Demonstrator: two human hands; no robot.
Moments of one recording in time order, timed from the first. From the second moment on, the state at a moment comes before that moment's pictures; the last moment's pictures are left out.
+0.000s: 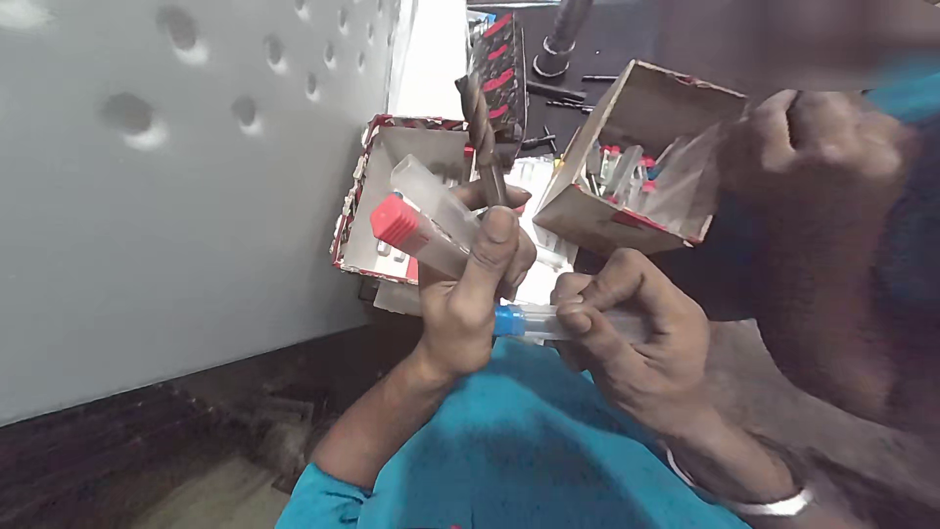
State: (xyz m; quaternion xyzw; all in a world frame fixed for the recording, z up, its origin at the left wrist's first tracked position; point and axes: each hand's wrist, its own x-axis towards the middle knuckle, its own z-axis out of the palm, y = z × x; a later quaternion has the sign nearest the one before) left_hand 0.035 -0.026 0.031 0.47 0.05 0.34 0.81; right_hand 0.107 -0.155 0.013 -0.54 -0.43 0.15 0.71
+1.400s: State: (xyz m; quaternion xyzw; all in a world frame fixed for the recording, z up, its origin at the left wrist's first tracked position) left_hand -0.077 0.049 -0.011 0.58 0.14 0.52 0.62; right_hand 0.166 0.029 0.026 -0.58 -0.76 0.28 -0.11
